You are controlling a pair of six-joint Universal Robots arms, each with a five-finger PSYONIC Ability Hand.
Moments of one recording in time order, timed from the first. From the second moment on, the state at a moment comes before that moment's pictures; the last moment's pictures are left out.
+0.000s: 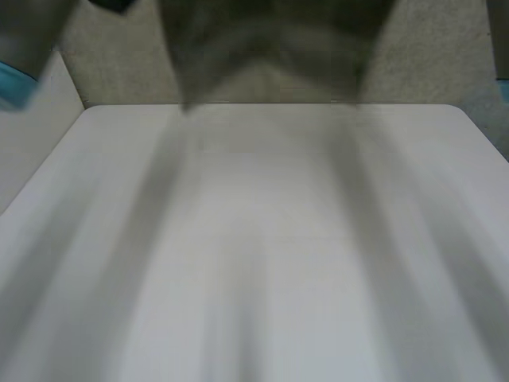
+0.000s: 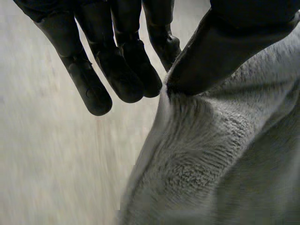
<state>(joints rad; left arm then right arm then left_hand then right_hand) 4.24 -2.02 -0.49 3.02 -1.46 2.85 1.97 -1.29 0.91 -0.51 1.37 2.89 1.27 1.34 1.34 1.34 1.13 1.25 1.26 1.27 1.31 1.08</state>
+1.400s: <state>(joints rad) 4.38 -2.08 -1.47 3.18 -1.25 3.03 2.05 -1.13 1.33 0.24 1.33 2.68 0.46 0.45 0.46 0.45 0.24 0.22 0.23 0.24 0.25 0.06</state>
